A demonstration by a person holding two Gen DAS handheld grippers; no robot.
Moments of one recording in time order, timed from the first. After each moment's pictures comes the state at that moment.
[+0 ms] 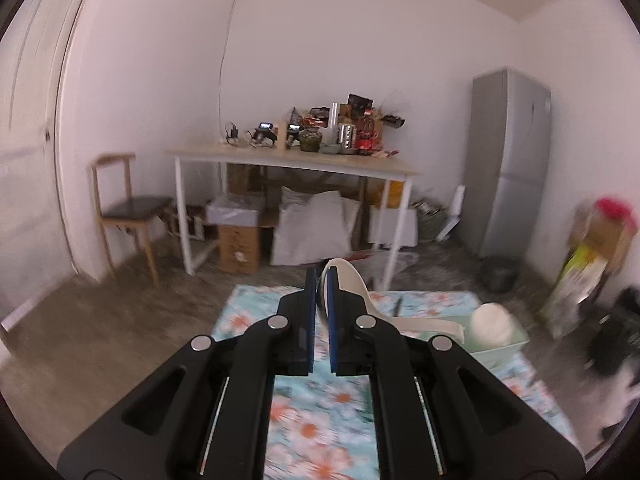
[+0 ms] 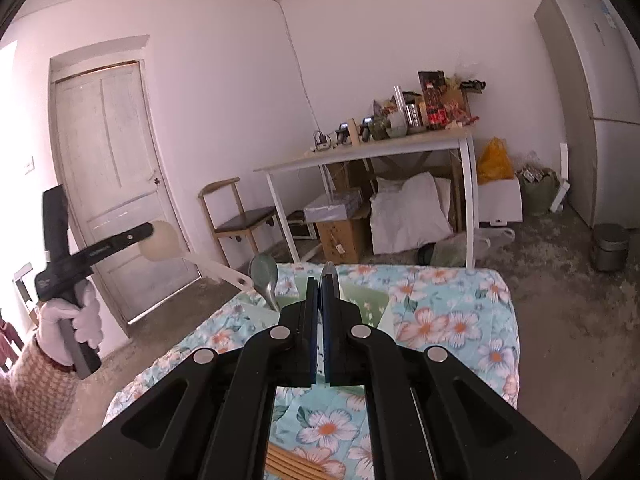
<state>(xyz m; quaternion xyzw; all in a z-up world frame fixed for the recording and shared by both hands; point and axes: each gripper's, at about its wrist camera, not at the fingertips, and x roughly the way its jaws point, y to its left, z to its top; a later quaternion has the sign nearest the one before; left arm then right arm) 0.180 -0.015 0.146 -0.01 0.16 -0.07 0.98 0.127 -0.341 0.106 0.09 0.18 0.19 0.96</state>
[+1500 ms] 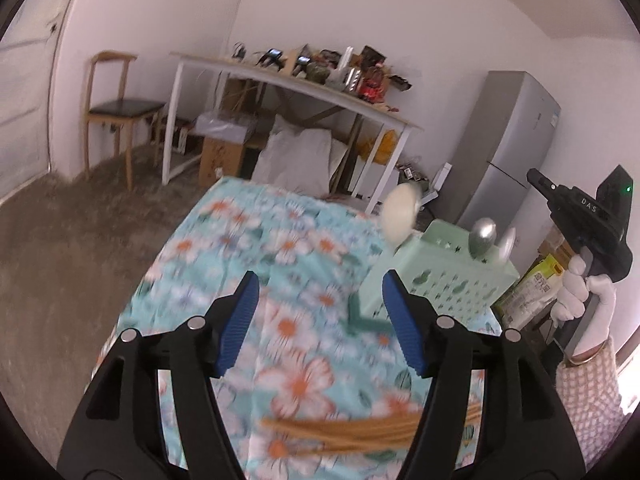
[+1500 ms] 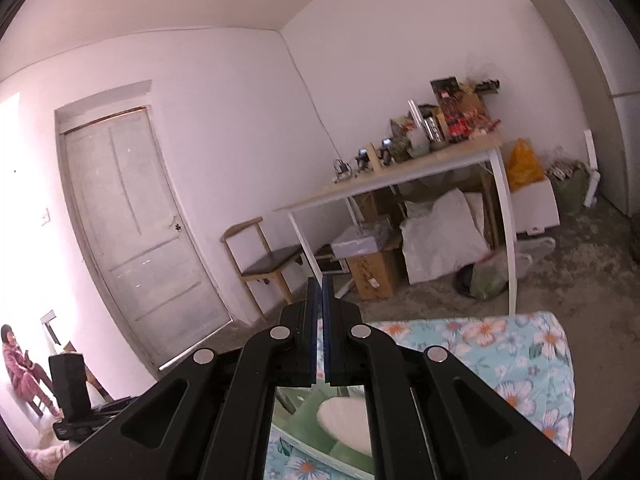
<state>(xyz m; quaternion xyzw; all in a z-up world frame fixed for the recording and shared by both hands) 0.150 0.034 0.030 -0.15 0.27 -0.12 0.94 0.220 -0.342 0.106 0.17 0.14 0.23 0.95</state>
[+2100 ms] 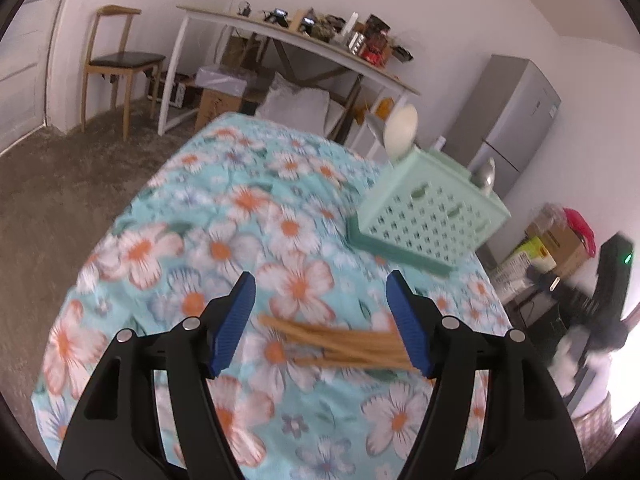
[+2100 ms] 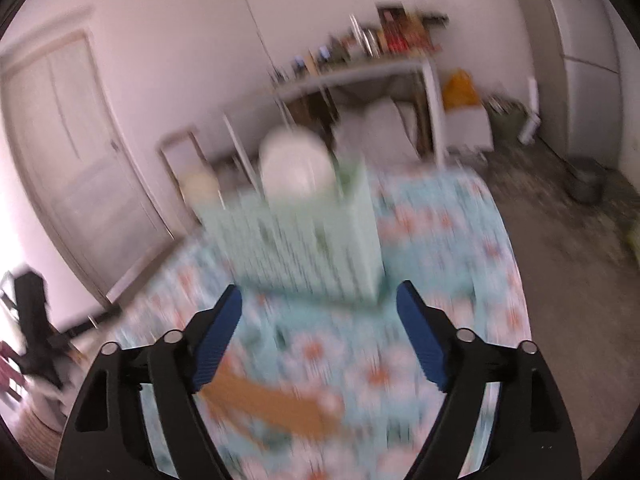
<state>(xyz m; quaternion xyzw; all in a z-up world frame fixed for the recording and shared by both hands) 0.110 0.032 -0.012 -0.17 0.33 -0.15 0.92 0.106 -0.320 0.002 0.10 0.36 0.09 0.92</state>
